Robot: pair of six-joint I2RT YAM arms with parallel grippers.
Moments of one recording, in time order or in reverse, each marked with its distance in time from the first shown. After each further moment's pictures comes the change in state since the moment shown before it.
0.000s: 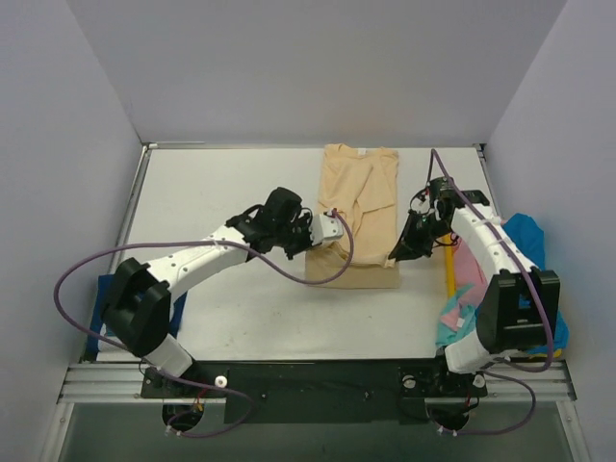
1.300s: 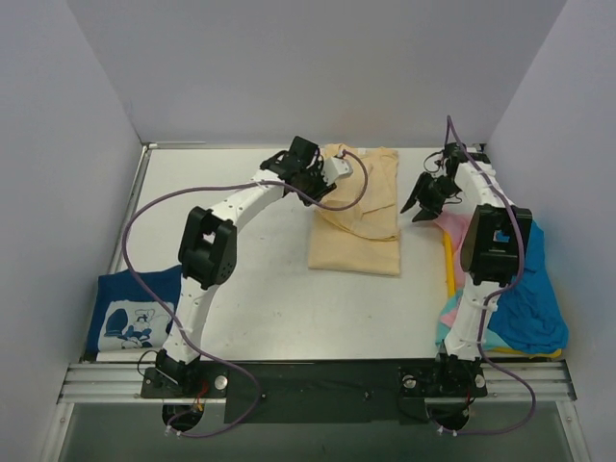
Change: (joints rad) left arm 0.188 0.753 0.889 -0.233 -0.078 -0.016; right arm -0.177 0.647 0.613 0.045 0.041 -0.070
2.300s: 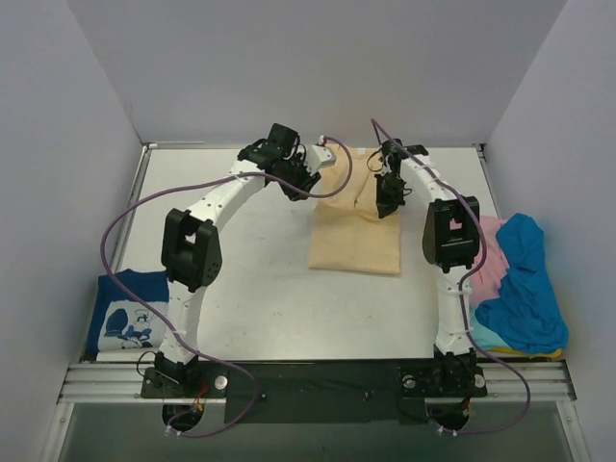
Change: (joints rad) left arm 0.082 -0.103 0.019 -0.151 0.109 -0.055; right arm 0.275 0.209 0.240 -0.071 0.324 -0.183
